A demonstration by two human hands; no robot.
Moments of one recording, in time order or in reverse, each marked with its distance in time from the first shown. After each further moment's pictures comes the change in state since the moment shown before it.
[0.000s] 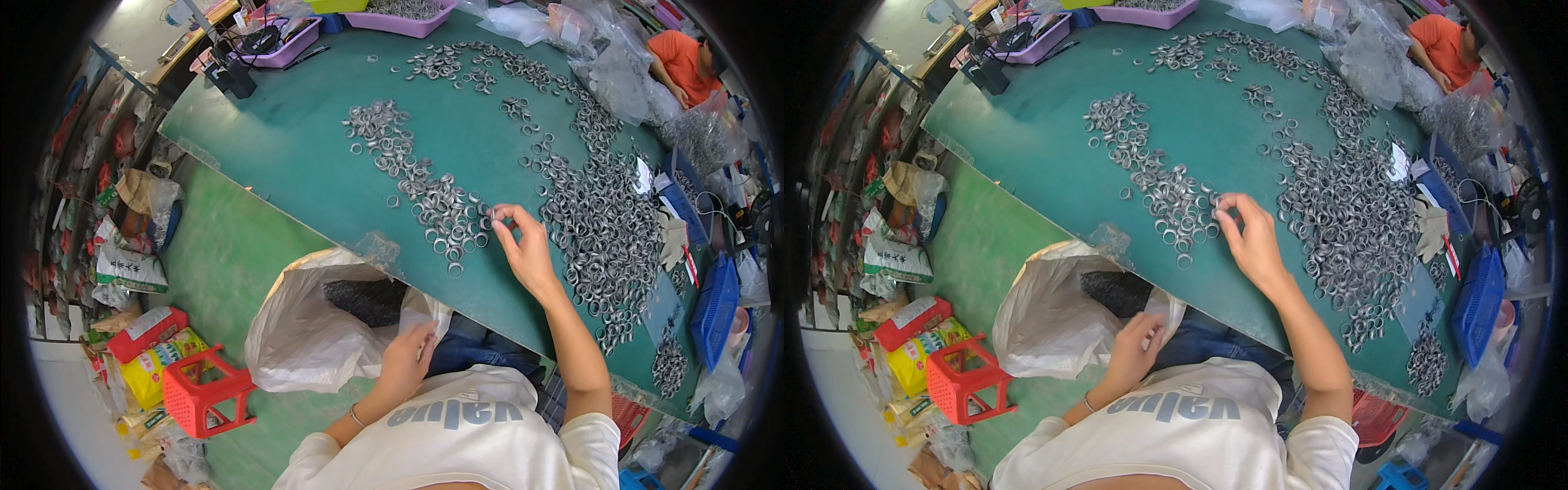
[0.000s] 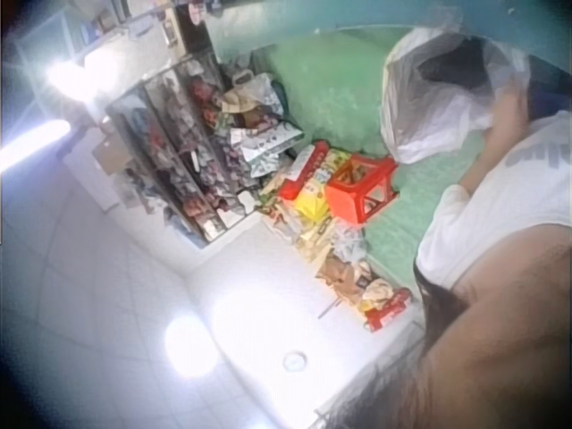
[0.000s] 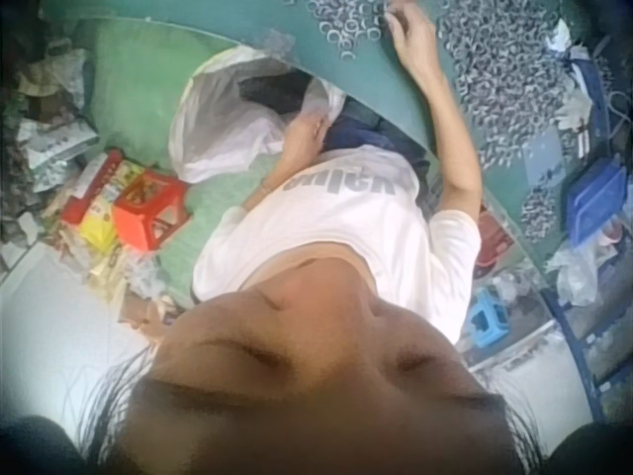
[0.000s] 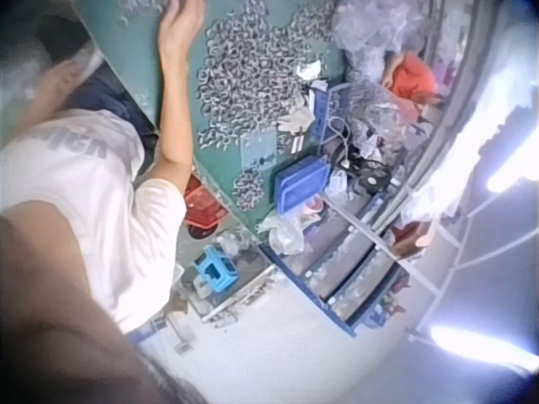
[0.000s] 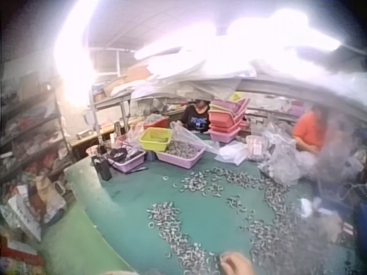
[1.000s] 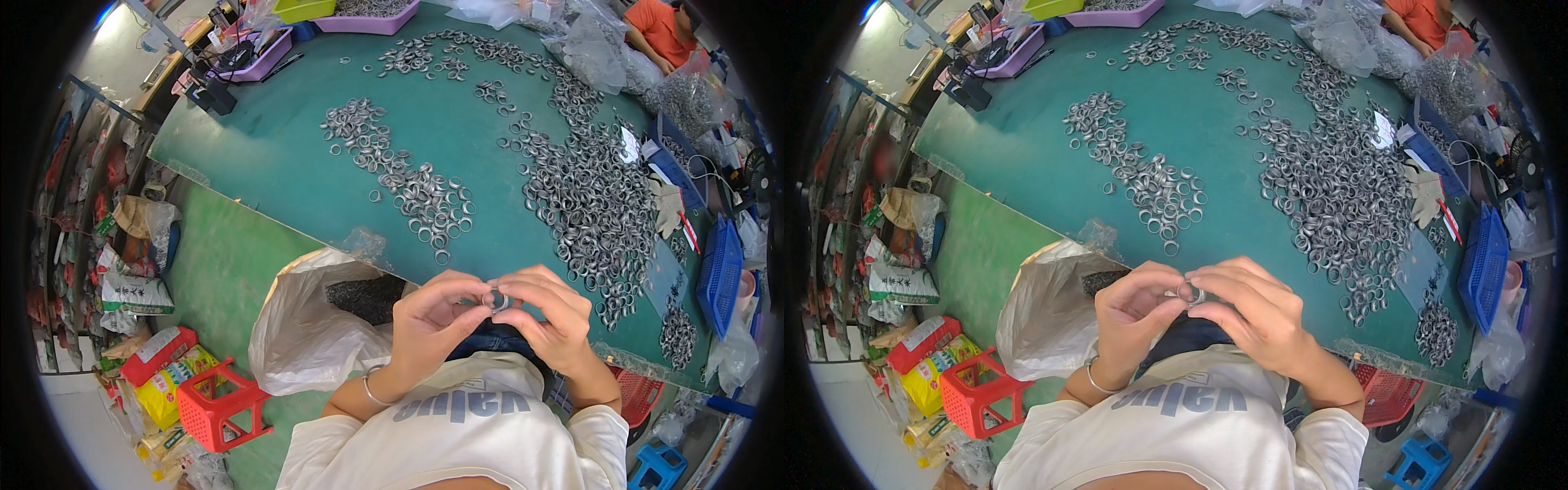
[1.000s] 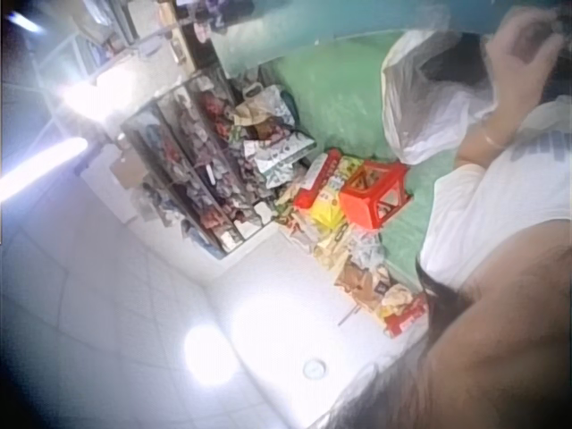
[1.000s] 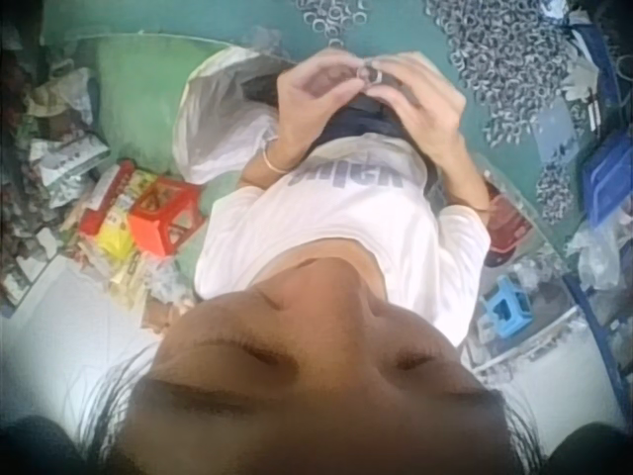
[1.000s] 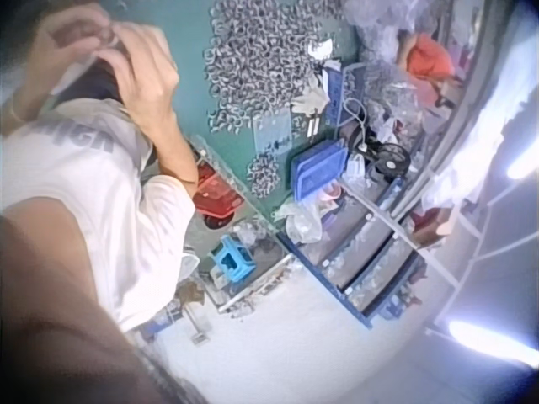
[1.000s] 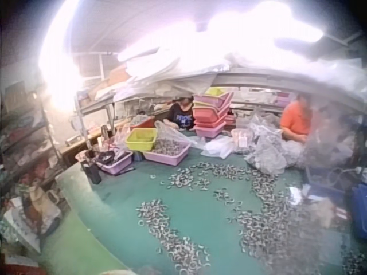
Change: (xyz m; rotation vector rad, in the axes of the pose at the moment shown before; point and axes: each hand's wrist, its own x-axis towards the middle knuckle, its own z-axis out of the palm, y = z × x) left_hand 0.065 0.101 -0.022 -1.070 -0.101 0.258; right_hand -0.074 -0.108 -0.054 0.047 -0.047 -0.383
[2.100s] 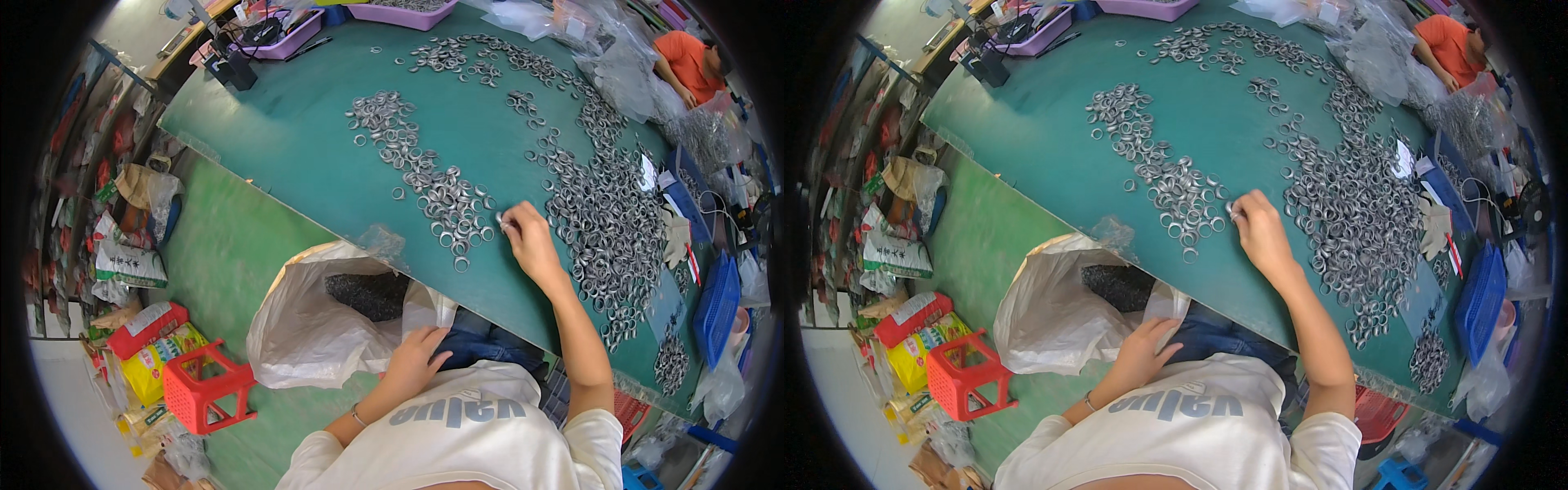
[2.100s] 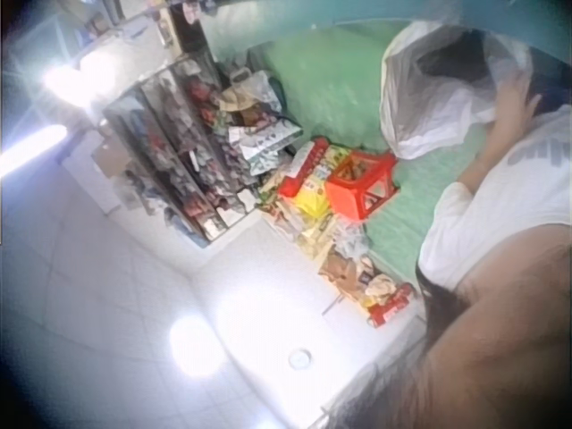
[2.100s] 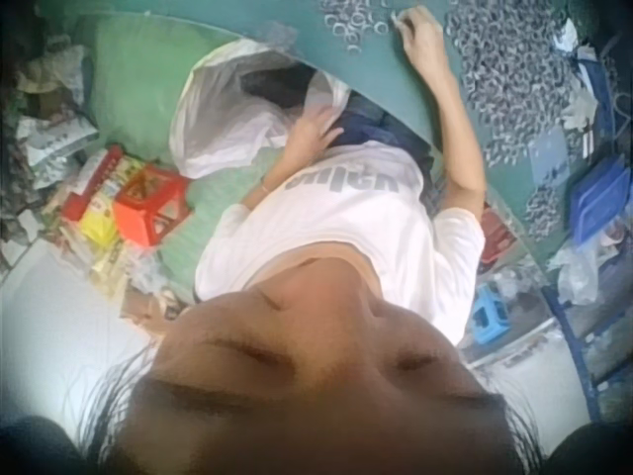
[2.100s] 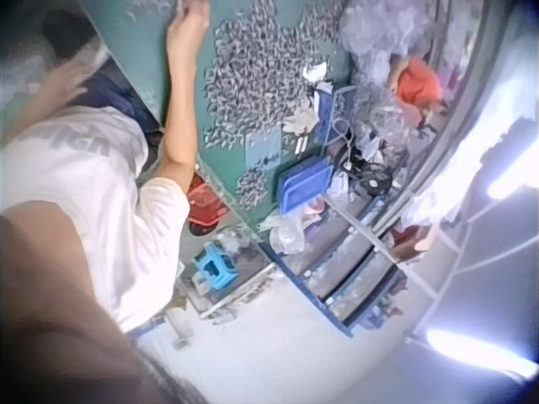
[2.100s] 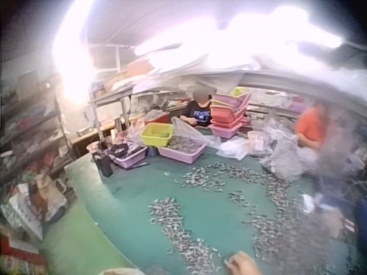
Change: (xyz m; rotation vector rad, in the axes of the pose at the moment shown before) left_hand -0.092 -0.051 -0.060 1.155 -0.052 -0.309; right_hand 0.021 0.151 0.042 -0.369 -0.108 0.364
